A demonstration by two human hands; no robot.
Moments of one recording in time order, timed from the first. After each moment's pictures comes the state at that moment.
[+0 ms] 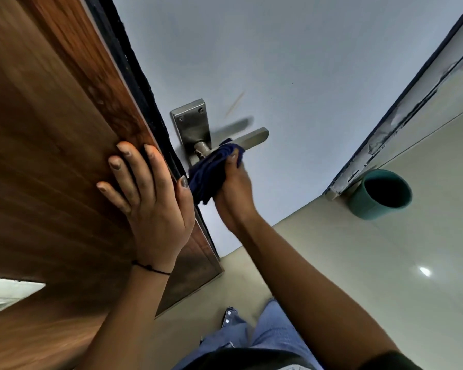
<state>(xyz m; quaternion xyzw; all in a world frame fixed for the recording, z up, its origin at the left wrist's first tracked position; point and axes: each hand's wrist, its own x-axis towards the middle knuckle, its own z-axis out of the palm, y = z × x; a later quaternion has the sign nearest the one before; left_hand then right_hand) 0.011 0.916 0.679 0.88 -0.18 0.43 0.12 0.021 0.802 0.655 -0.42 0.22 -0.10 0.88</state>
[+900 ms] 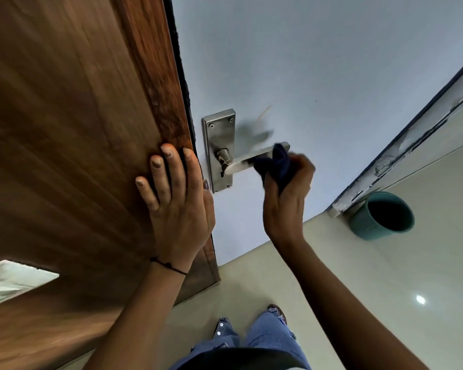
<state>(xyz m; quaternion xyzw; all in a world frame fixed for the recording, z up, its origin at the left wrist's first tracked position) 0.015 0.918 0.673 0.88 -0.16 0.45 0.05 -0.021 0.773 0.663 -0.77 0.17 -0.36 0.50</state>
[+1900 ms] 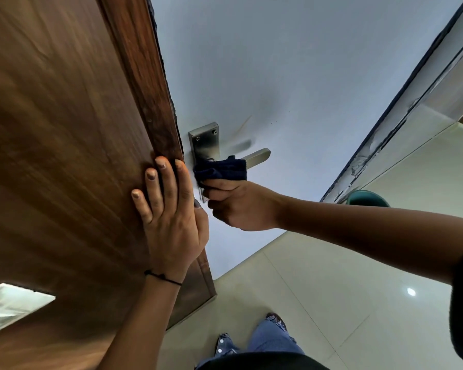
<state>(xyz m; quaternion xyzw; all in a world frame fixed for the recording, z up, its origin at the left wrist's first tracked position) 0.008 0.925 0.679 0.88 -0.21 0.41 0.09 0.006 0.758 0.694 -0.85 -0.42 -0.19 -0.23</state>
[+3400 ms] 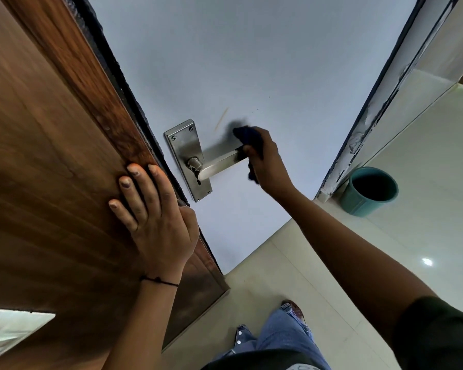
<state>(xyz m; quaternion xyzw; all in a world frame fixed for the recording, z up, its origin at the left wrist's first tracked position) 0.011 0.919 0.674 0.88 -0.18 0.43 0.06 0.017 0.707 0.659 -0.80 0.17 -0.24 0.53</state>
